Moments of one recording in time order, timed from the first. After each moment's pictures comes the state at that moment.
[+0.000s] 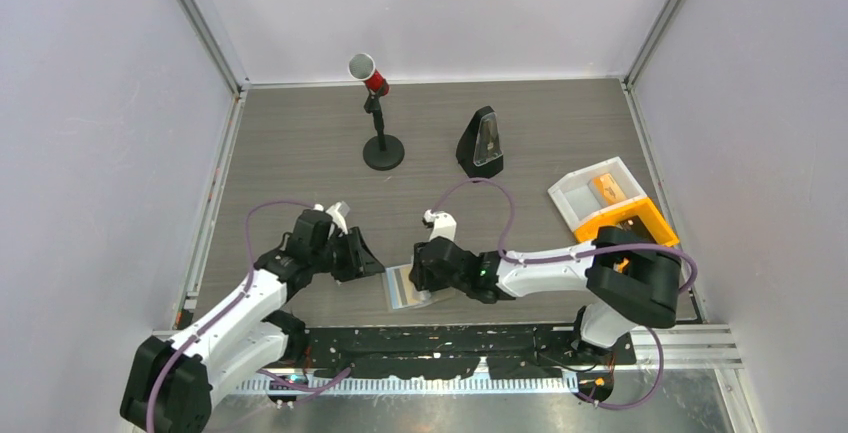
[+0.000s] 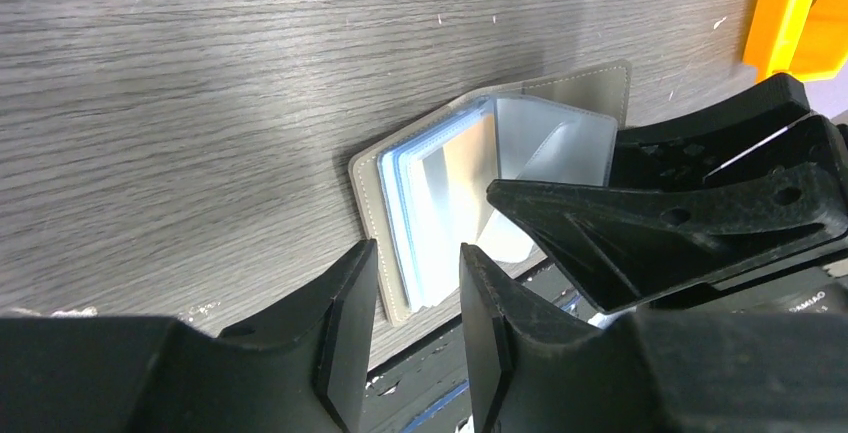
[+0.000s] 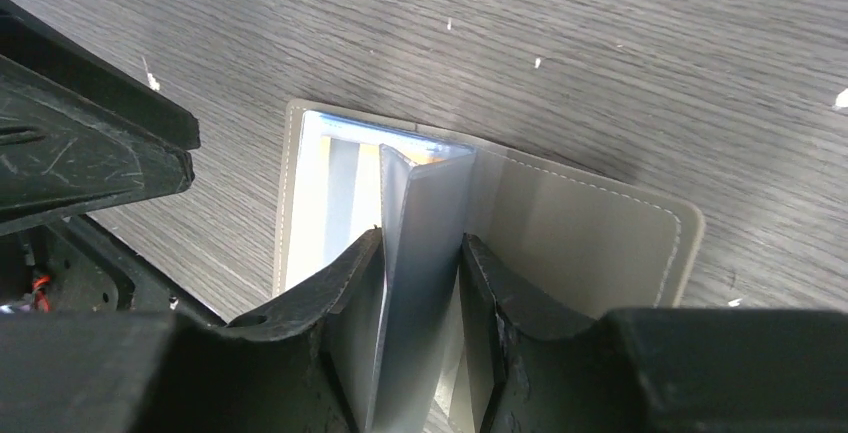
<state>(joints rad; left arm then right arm) -0.43 0.86 0.37 -0.33 0.39 -0.74 1.19 1.58 0.72 0.08 0.28 0.85</state>
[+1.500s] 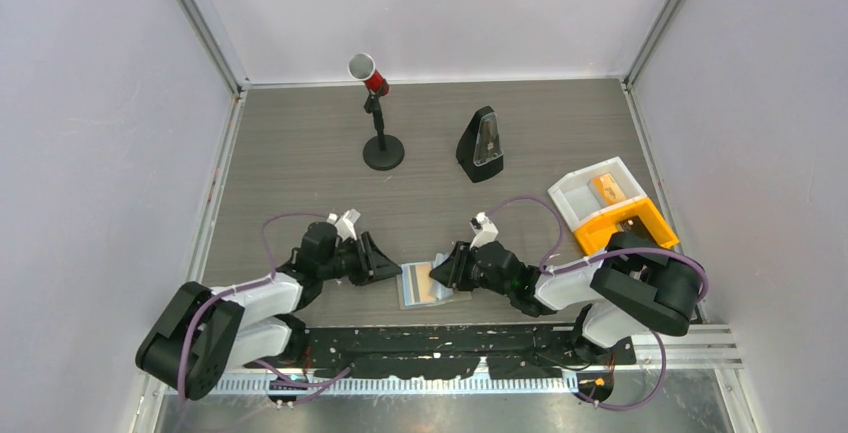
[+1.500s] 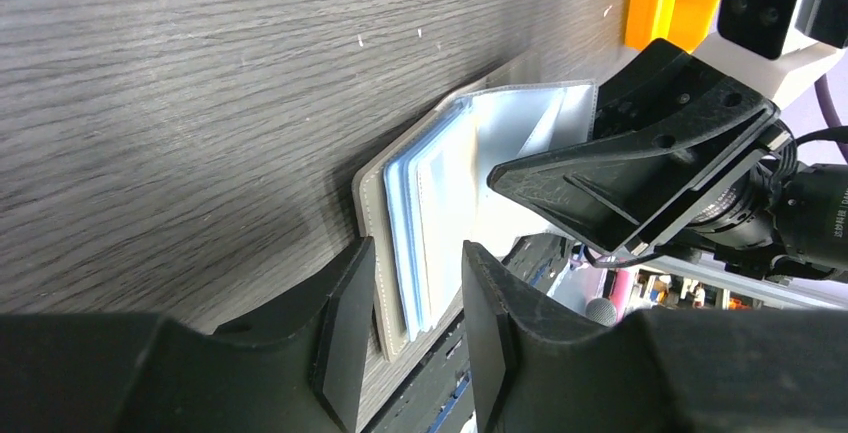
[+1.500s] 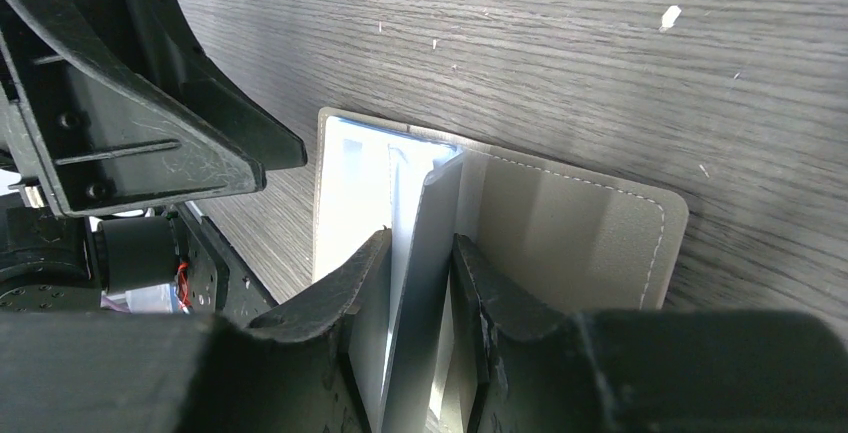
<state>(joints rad) -0.44 1.13 0.14 0.39 0.57 -0.92 1.01 1.48 0.26 0.73 0.06 1.00</state>
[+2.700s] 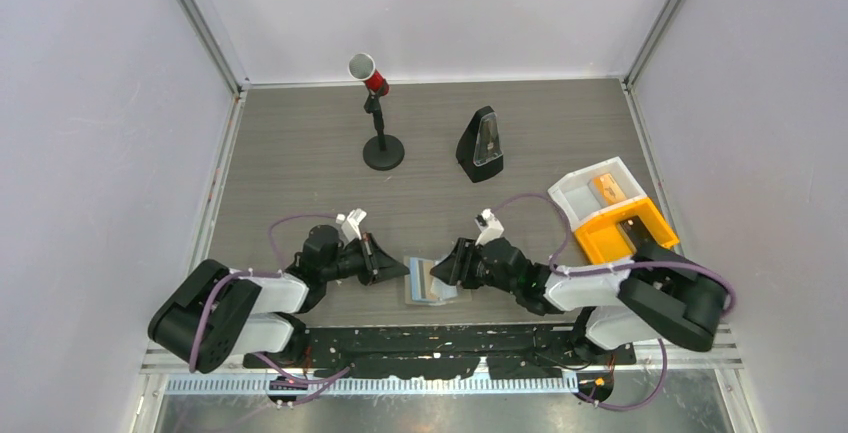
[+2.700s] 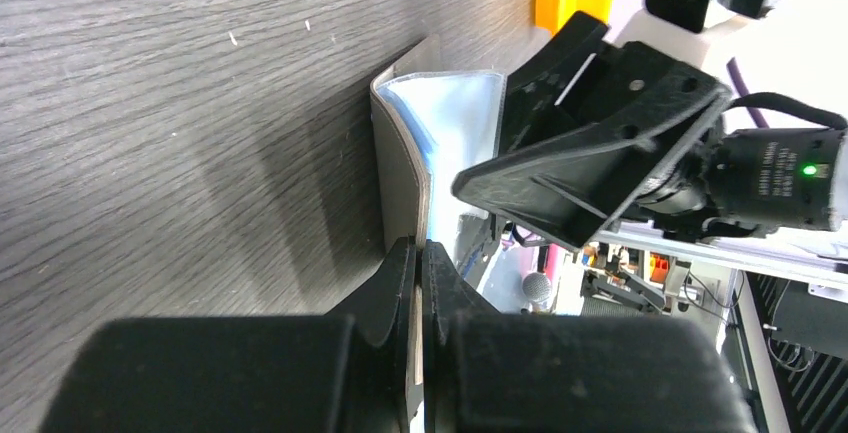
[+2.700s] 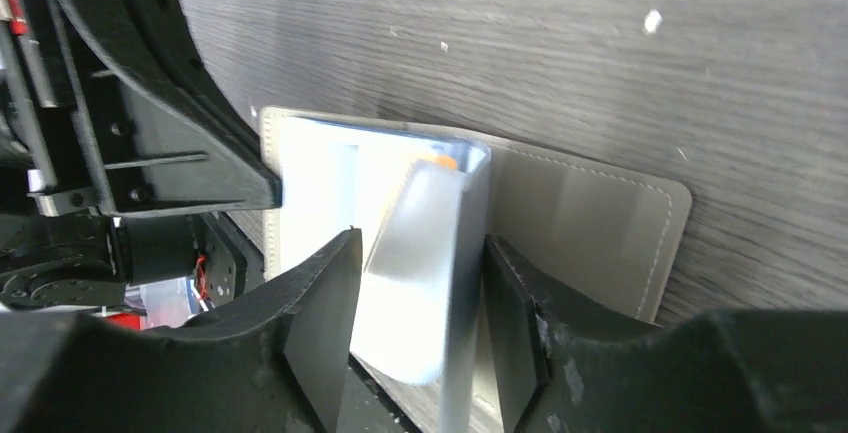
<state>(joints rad) -0.49 1.29 0.10 0.75 0.65 -1.08 0.98 1.40 0.24 0.67 0.03 1.02</state>
